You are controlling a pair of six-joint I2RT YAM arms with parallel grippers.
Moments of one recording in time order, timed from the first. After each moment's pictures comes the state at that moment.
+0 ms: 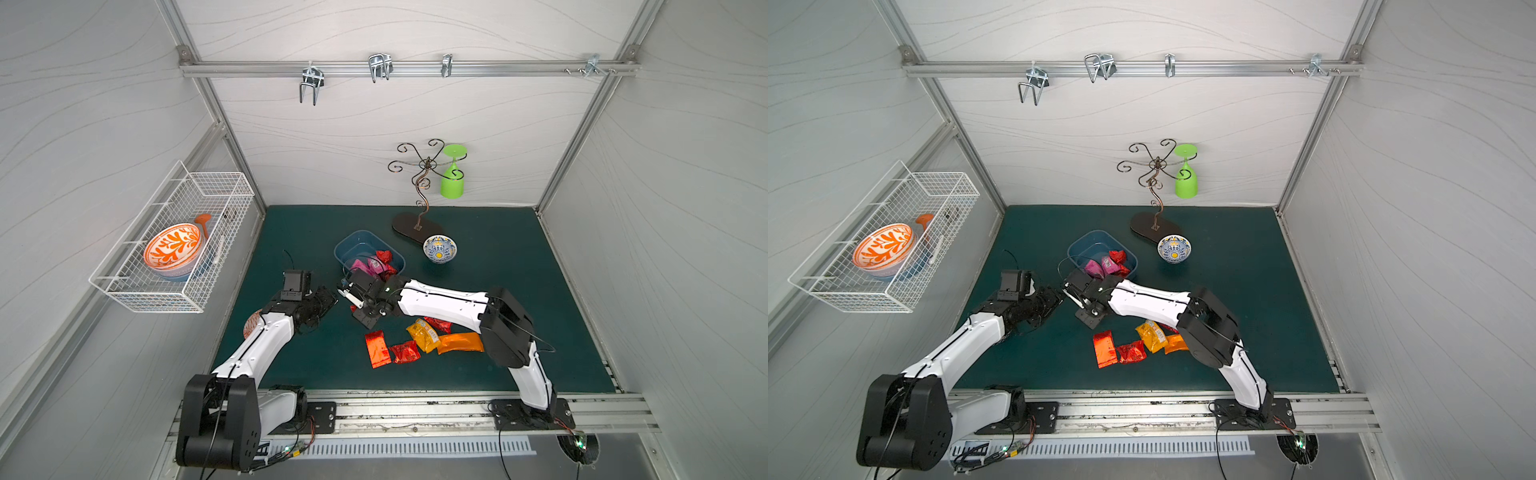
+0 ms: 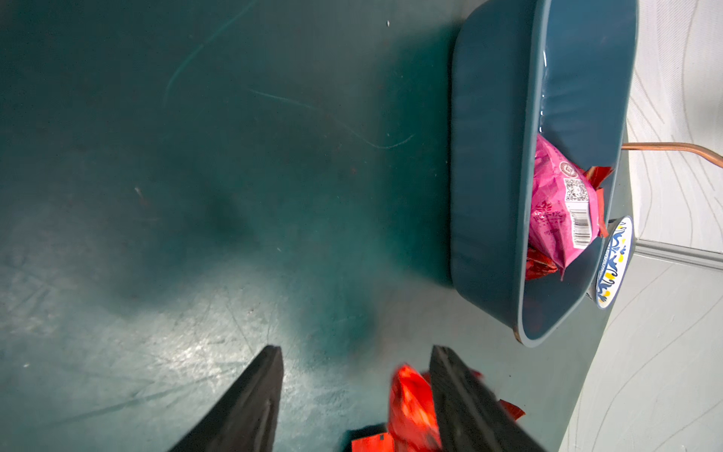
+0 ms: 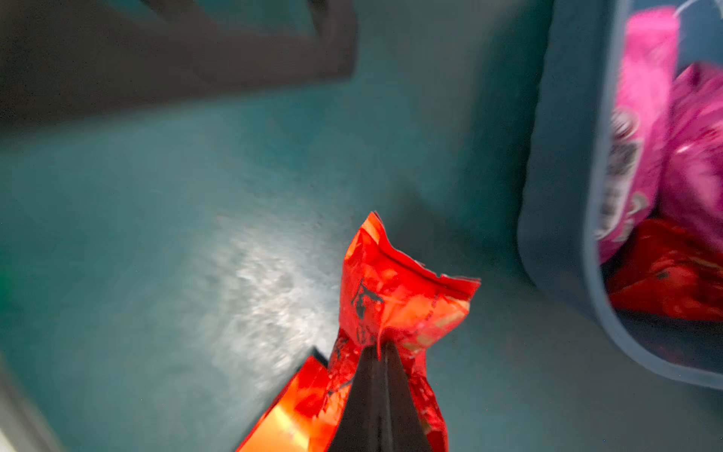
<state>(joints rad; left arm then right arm) -0.04 1.17 0.60 -0.41 0.24 -0.88 1.14 2.08 1.72 -0.69 0.07 0.05</state>
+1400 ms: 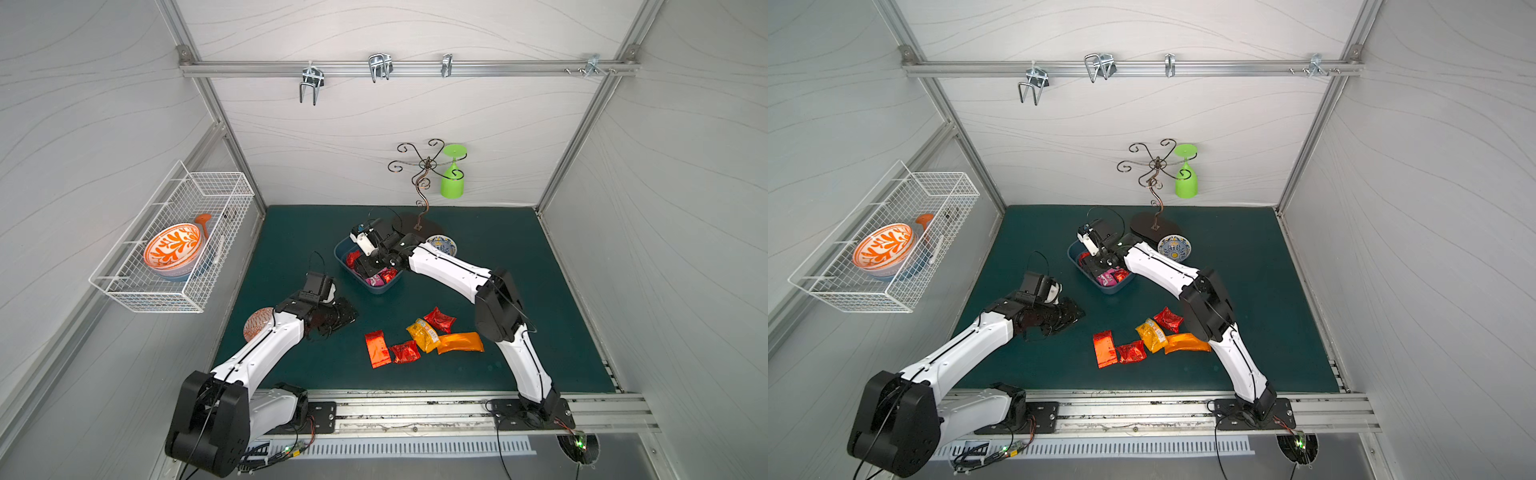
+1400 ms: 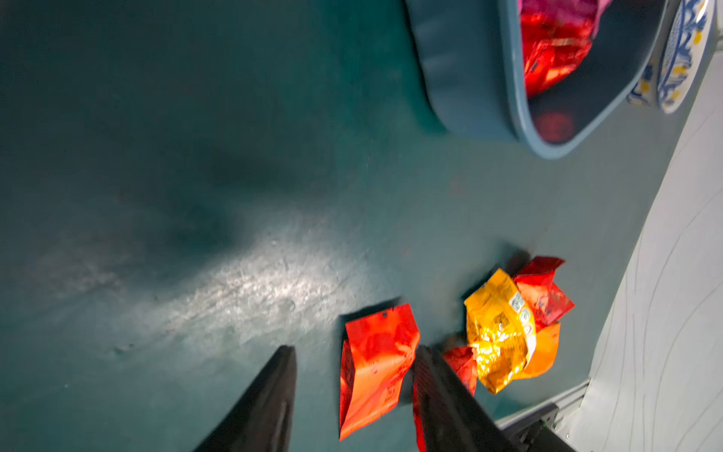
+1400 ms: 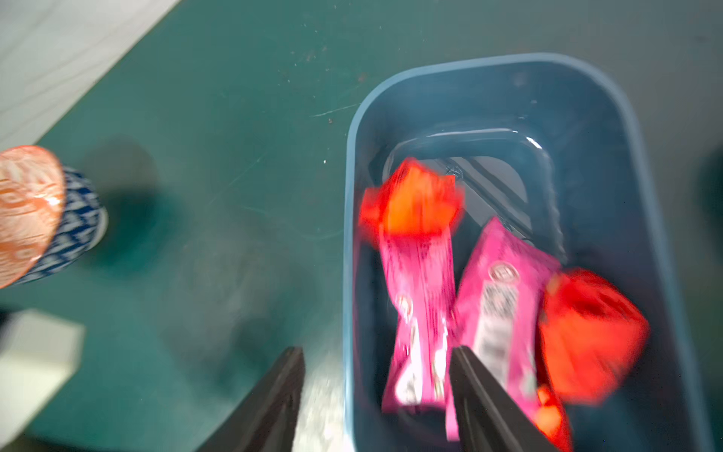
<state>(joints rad) -0.27 1.15 0.63 -0.59 0.34 -0.73 0.90 2.21 2.01 -0.64 -0.11 0.10</state>
